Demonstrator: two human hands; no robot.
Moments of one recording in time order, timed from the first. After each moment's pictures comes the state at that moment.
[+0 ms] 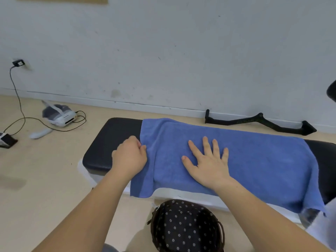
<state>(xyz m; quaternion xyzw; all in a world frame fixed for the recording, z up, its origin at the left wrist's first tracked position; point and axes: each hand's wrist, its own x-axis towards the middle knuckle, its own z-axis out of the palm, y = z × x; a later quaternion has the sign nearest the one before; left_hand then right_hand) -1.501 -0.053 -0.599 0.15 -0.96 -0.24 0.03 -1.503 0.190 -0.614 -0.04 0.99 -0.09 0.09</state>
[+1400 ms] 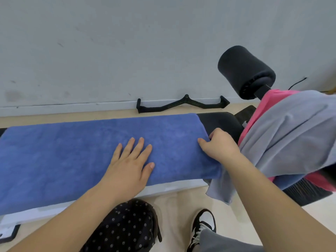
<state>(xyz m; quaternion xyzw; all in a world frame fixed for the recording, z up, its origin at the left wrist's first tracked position) -1.481 0.183 -0.621 -0.26 -0.96 -0.08 -0.05 -1.482 0.470 -0.582 0.28 0.94 -0.20 0.04</state>
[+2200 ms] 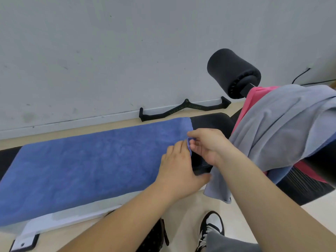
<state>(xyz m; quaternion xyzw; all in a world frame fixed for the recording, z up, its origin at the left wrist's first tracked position) -1.435 0.317 -0.569 -0.26 -0.93 -0.26 -0.06 -1.471 0.455 -0.551 0.33 0.58 -0.74 0.01</state>
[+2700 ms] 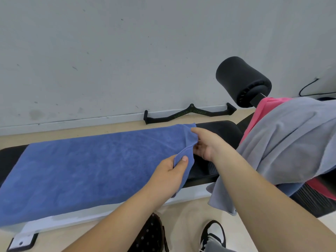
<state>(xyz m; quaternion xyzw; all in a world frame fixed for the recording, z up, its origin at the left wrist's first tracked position) -1.448 0.280 -0.568 -0.09 -0.79 -0.57 -0.19 -1.519 0.451 -0.555 0.35 0.57 -0.74 0.08</state>
